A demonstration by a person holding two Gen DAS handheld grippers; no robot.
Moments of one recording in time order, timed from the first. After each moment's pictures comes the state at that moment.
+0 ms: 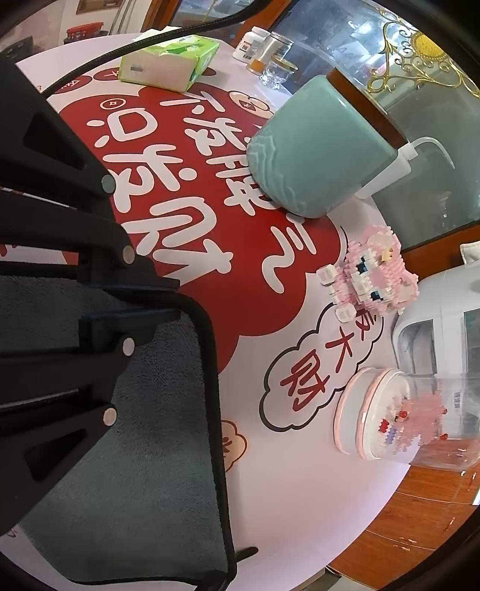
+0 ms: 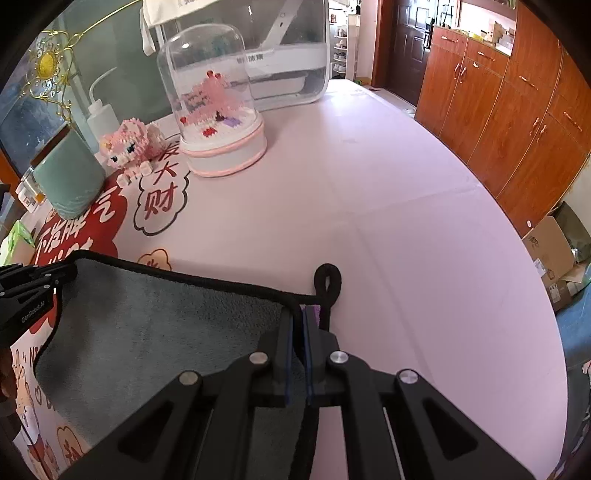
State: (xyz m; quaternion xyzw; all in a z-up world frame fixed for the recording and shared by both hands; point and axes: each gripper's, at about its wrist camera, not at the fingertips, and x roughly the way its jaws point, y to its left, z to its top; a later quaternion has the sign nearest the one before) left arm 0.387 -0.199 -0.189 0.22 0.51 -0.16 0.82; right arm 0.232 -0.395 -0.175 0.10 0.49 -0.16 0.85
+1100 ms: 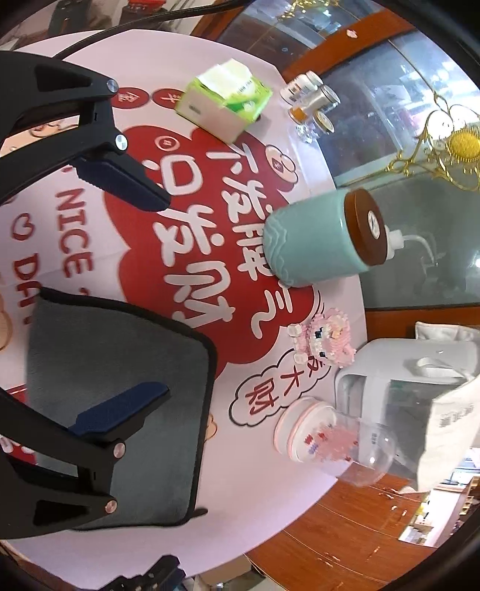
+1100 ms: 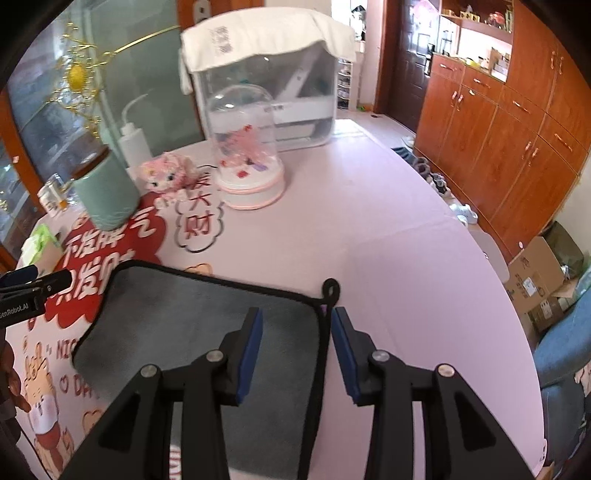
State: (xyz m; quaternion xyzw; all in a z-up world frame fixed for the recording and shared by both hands) left arm 0.340 -0.130 -0.101 0.10 0.49 -0.12 0.86; right arm 0.194 -0.362 -0.104 0.08 0.45 -0.15 0.88
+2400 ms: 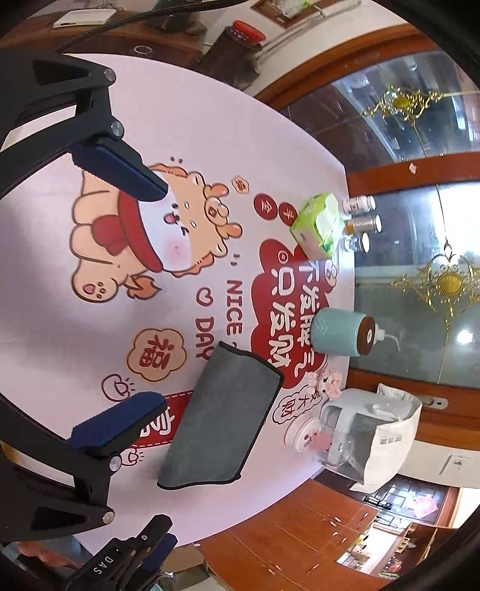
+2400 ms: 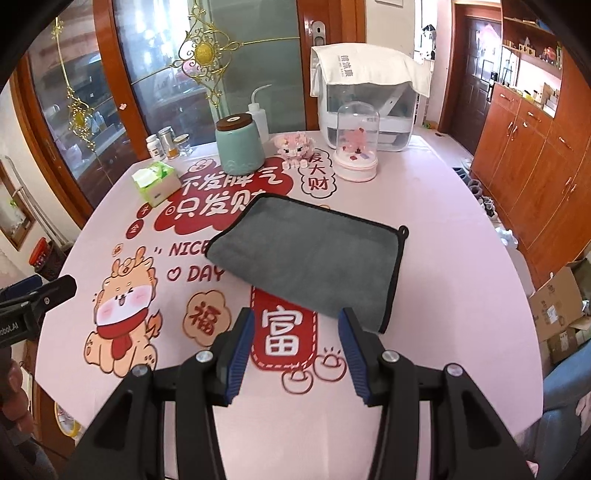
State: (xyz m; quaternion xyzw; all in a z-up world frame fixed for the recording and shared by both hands) left arm 0.090 0.005 -0.012 0.00 0.47 -0.03 0.88; right arm 0.044 -0.242 -0.037 0.04 0.45 -0.02 0.89
